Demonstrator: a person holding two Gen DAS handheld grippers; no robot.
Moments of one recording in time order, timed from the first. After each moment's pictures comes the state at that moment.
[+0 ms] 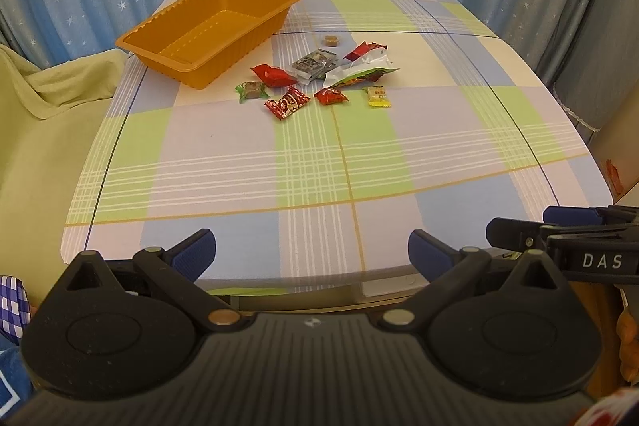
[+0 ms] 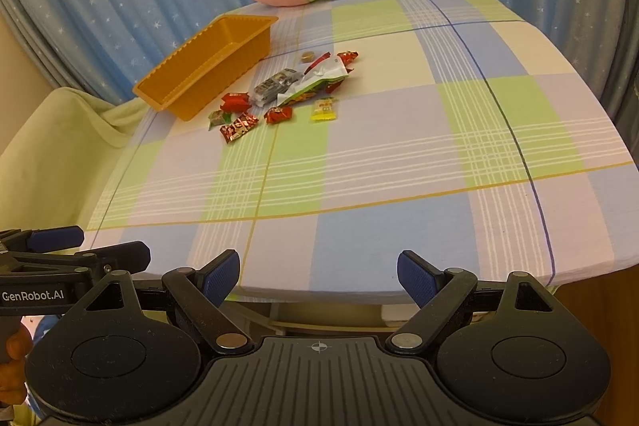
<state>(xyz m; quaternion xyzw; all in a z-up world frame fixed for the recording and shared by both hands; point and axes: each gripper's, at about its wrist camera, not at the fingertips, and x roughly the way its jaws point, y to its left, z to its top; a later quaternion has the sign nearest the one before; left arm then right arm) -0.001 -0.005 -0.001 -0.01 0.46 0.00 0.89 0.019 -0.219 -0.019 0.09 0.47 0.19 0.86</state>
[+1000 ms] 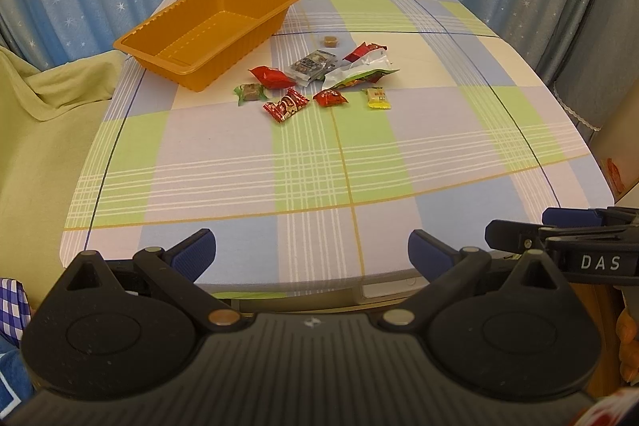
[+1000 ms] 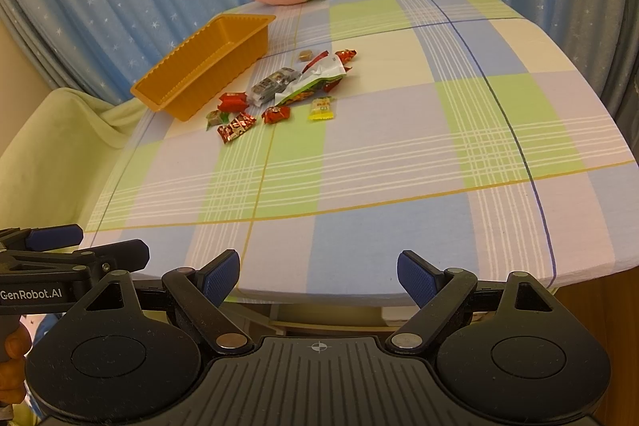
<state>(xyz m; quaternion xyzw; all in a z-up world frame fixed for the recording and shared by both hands) 0.001 -0.006 0.000 -0.01 0.46 0.00 0.89 0.021 -0.220 -0.021 0.09 0.47 0.19 0.86</state>
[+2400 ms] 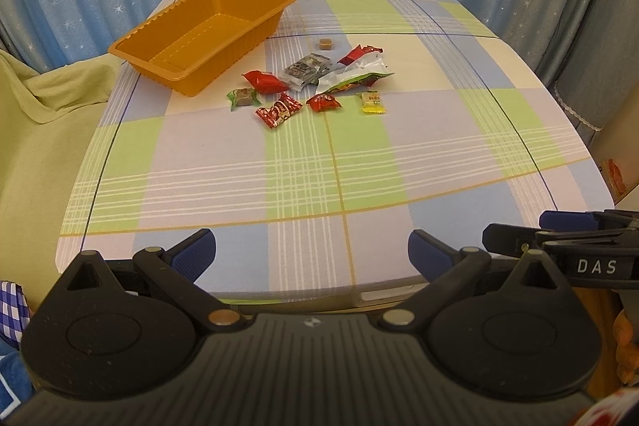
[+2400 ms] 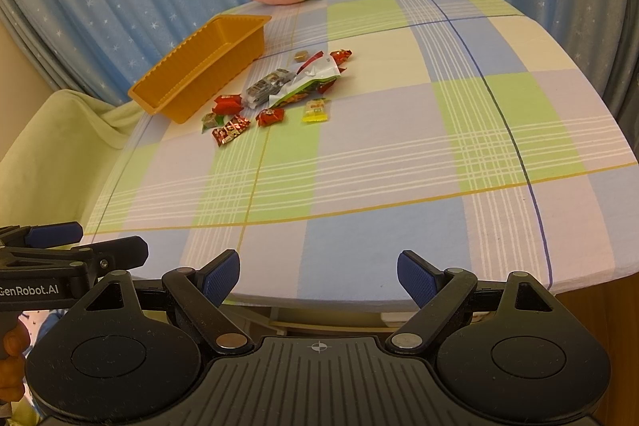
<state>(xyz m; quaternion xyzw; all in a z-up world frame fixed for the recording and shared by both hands) 0.005 -0.008 0.003 -0.01 0.46 0.00 0.89 0.025 -0.225 -0.021 0.10 0.47 0.19 0.86</state>
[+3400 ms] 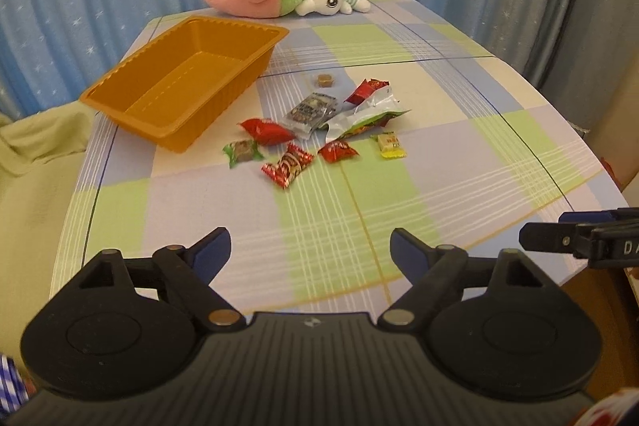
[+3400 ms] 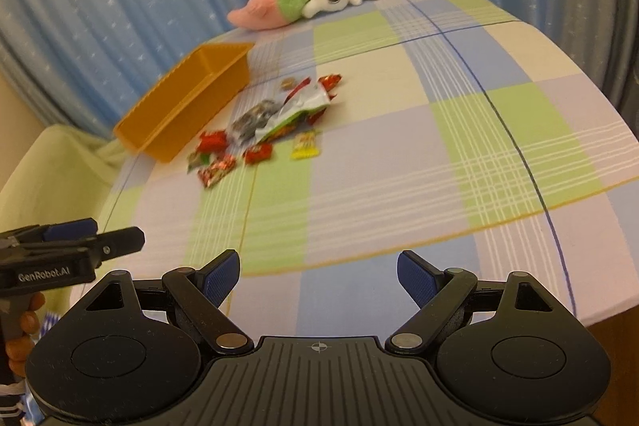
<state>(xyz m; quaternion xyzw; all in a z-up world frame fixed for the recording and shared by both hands) 0.073 0.027 -0.022 0.03 0.41 -0.06 0.91 0.065 -0.218 -0.034 0.14 0.44 0.16 0.87</state>
